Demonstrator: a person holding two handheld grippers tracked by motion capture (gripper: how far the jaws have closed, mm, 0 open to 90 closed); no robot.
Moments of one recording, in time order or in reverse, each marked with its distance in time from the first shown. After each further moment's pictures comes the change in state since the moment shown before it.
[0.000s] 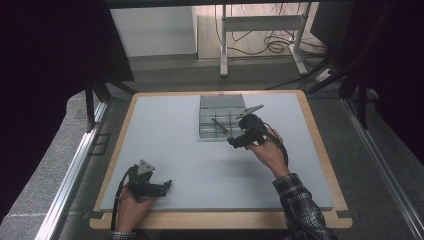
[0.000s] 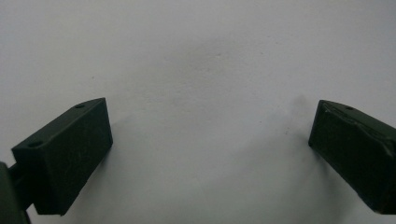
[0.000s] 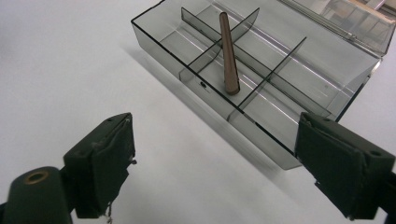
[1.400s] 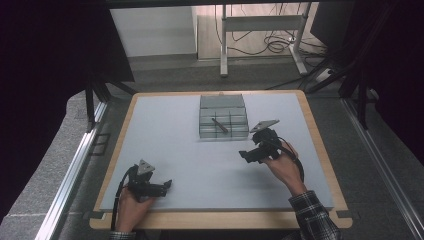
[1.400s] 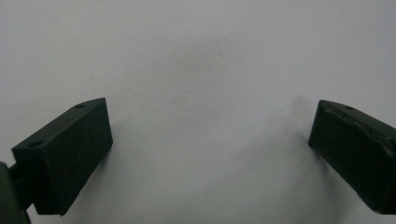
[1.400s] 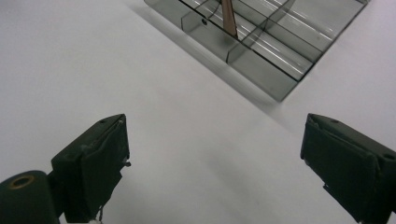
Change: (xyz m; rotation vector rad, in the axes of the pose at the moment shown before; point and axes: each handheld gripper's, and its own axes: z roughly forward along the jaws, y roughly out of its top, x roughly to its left) left arm 0.000 0.000 0.000 -0.001 0.002 0.001; right arm 0.003 -0.050 -0.029 -0.003 -0.017 0.009
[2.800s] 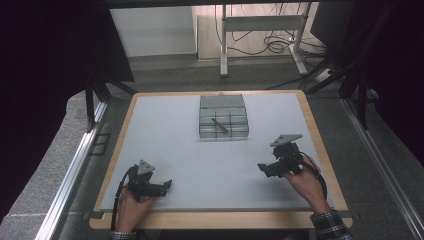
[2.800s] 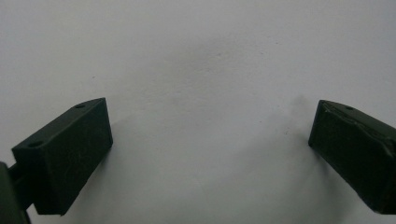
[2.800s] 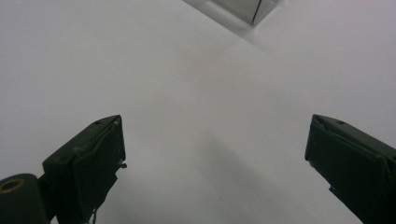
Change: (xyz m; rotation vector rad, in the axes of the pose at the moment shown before) left arm 0.000 0.000 0.000 0.000 0.002 0.001; right arm -0.009 -0.056 -0.037 0.022 -0.038 0.032
